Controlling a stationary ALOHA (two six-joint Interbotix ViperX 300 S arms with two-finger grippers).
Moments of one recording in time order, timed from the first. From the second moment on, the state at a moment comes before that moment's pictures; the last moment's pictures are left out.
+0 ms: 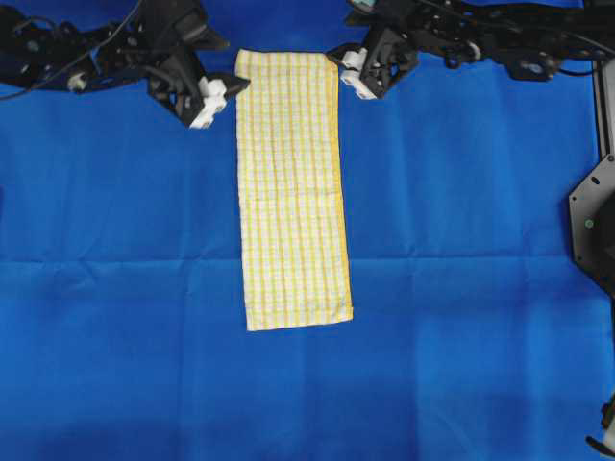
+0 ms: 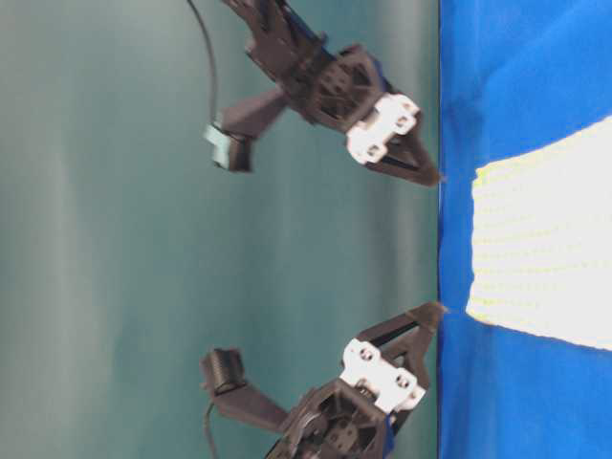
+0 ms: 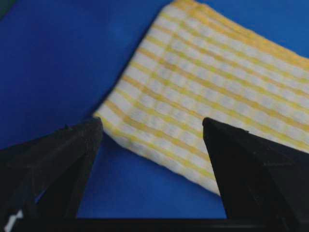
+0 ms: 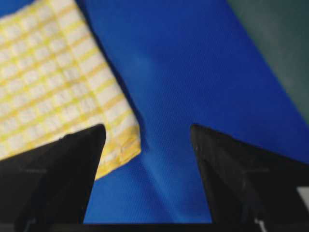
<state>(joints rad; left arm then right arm) 0.47 0.08 0.75 -0.04 -0.20 -0.01 -0.55 0.16 0.59 0.12 -0.04 -0.02</state>
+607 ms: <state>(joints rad) 0.54 0.31 0.64 -0.04 -0.26 -0.01 -0.55 0.28 0.56 0.18 -0.04 -0.01</state>
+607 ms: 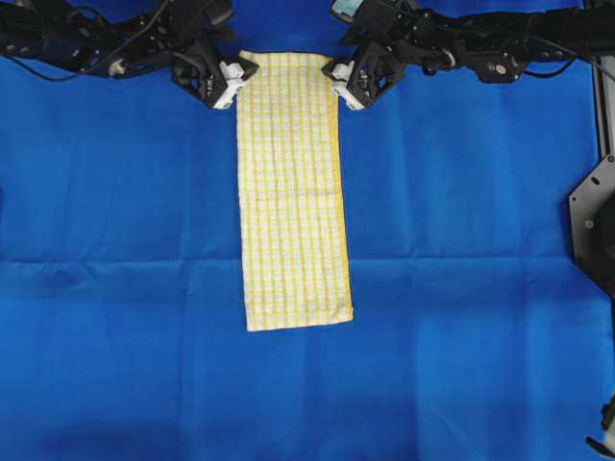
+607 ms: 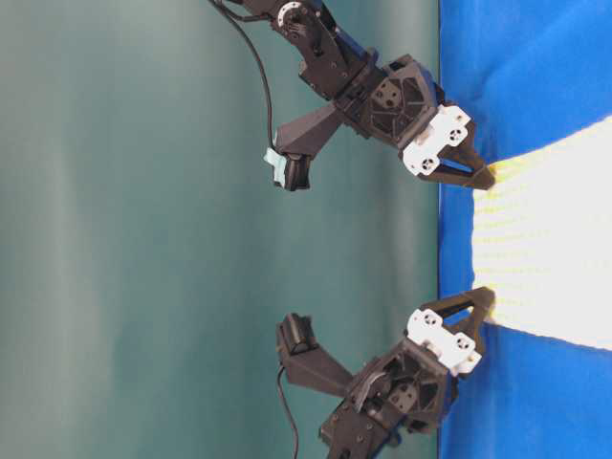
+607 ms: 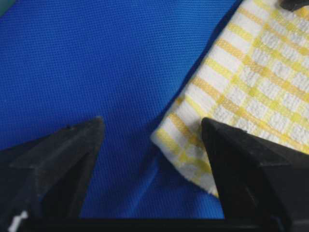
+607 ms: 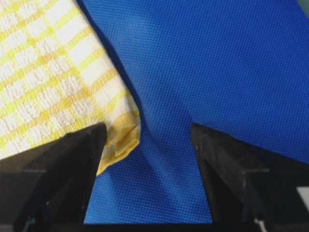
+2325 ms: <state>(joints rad) 0.33 0.05 0.75 -0.04 -0.14 0.05 -0.37 0.01 0.76 0.27 -0.05 0.00</state>
